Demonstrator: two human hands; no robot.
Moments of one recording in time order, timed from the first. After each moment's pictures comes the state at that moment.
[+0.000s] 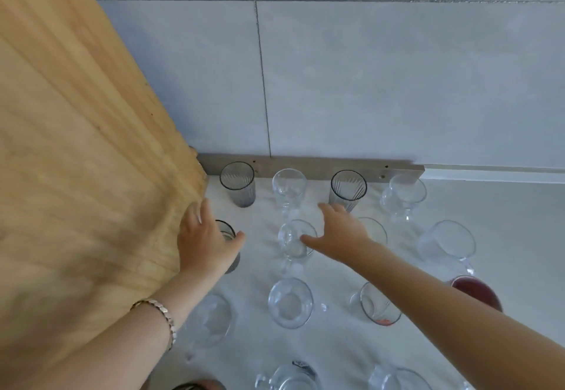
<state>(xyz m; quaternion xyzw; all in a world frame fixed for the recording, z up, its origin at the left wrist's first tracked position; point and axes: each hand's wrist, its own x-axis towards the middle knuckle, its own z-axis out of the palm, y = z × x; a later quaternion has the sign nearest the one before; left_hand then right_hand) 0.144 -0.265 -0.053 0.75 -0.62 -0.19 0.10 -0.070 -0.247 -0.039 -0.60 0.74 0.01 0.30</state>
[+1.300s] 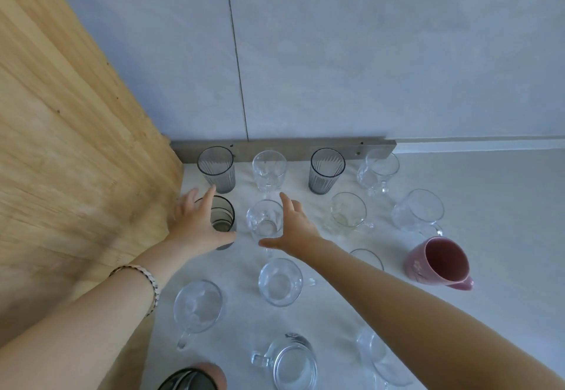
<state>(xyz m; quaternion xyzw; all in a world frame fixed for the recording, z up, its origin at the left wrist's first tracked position) 0.160 -0.279 -0.055 0.65 -0.70 -0.31 -0.02 -0.020 -0.233 -0.080 -0.56 0.73 -0.10 0.39</state>
